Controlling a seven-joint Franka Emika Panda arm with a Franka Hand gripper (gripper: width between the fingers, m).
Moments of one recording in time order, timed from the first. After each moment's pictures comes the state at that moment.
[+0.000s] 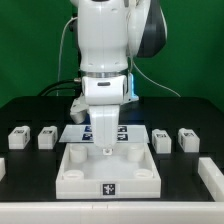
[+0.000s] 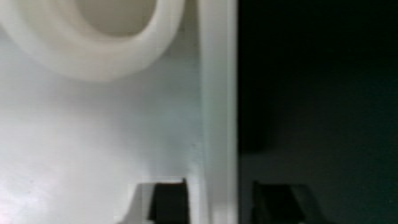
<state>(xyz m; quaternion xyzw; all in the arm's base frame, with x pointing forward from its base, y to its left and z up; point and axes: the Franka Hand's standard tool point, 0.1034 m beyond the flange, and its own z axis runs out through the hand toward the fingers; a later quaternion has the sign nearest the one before) 0.429 -0.020 0.012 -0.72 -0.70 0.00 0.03</state>
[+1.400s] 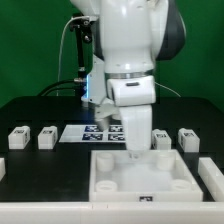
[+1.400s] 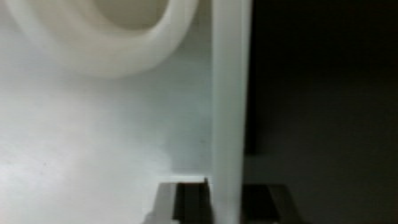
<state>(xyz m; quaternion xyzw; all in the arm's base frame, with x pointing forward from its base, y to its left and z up) 0.478 0.047 0.013 -0.71 -0.70 -0.05 0.01</state>
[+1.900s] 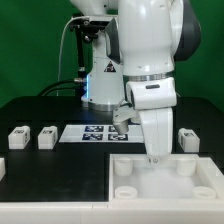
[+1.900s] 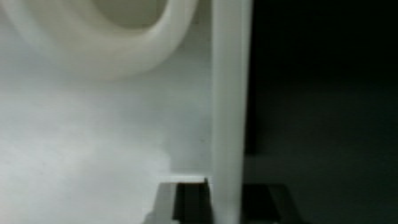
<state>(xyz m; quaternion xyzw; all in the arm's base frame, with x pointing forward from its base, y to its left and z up) 0.490 0.066 0.013 -0.71 -0.70 -0.05 0.02</state>
